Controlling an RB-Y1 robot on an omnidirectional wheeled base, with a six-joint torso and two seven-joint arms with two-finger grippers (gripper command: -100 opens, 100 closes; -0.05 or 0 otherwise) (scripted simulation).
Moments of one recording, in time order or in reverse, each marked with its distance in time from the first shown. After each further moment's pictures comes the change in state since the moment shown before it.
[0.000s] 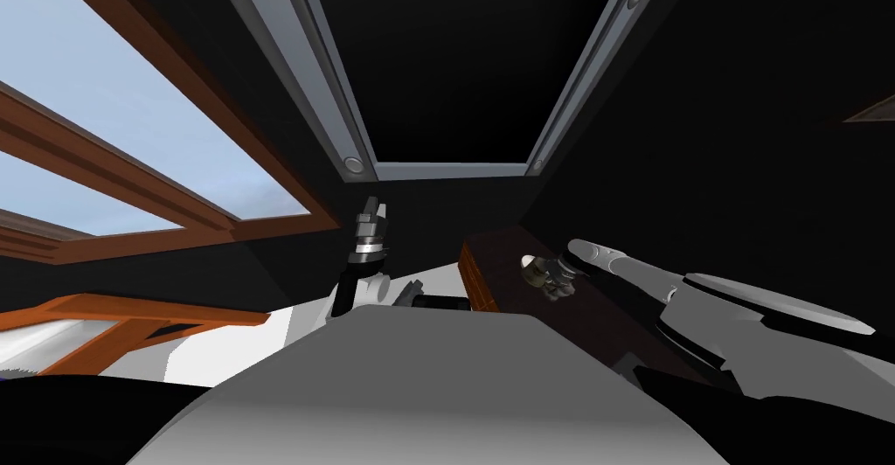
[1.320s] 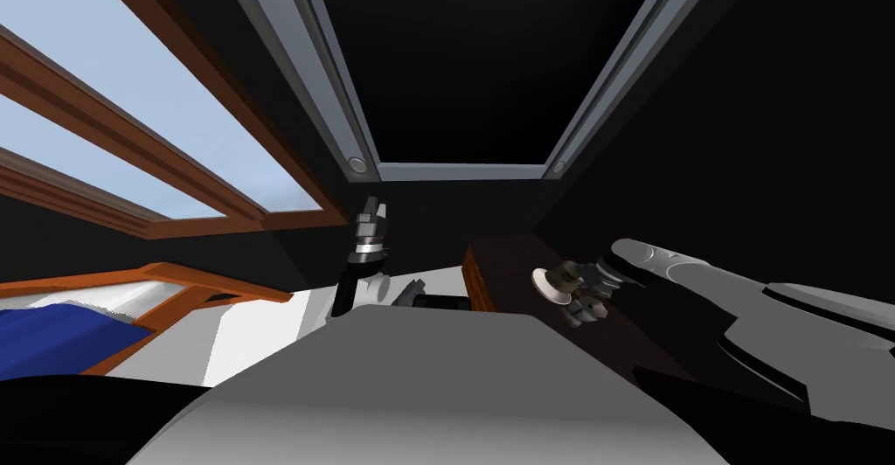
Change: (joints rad) left arm 0.000 0.000 0.000 0.000 0.000 0.000 0.000; right arm 0.037 -0.160 -0.039 0.081 -0.087 -0.078 0.128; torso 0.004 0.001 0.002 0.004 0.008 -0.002
